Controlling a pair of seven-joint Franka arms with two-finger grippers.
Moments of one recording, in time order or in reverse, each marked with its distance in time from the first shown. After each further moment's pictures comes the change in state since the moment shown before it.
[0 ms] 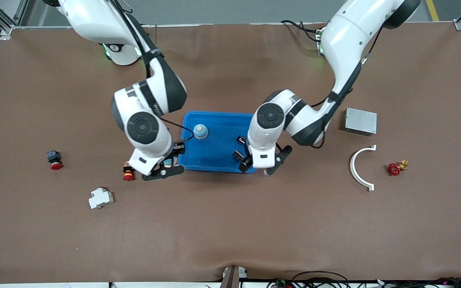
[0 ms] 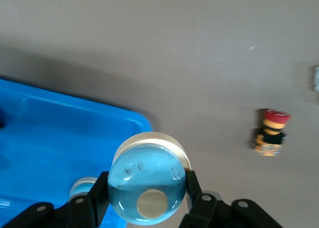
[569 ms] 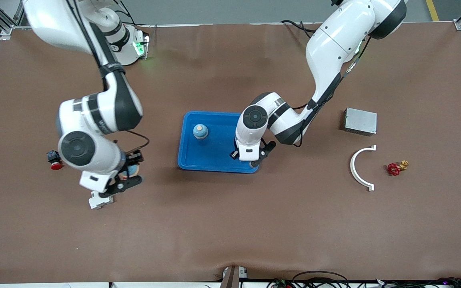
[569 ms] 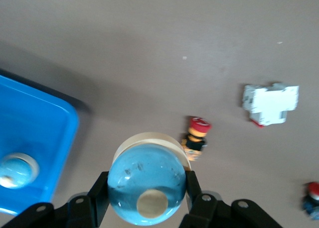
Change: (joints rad) left arm -0.069 0.153 -0.030 -0.046 -0.005 0.159 -0.065; right arm -0.173 -0.032 -0.001 0.052 -0.029 -0.103 -0.309
